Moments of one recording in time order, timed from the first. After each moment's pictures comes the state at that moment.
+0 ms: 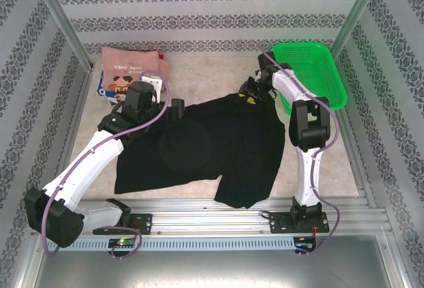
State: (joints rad) left arm -0.41 1.20 1.11 -0.49 -0.05 -0.25; right arm 0.16 2.23 1.88 -0.85 -0.42 0.66
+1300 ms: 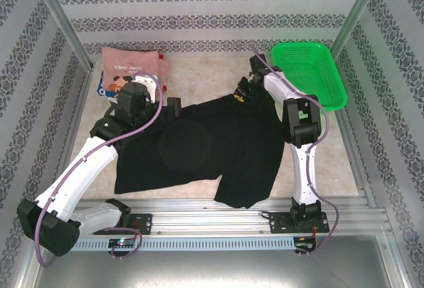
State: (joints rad) left arm -0.41 1.13 1.11 -0.50 -0.07 -0.24; right arm 0.19 2.34 1.94 -0.75 -0.43 0.79
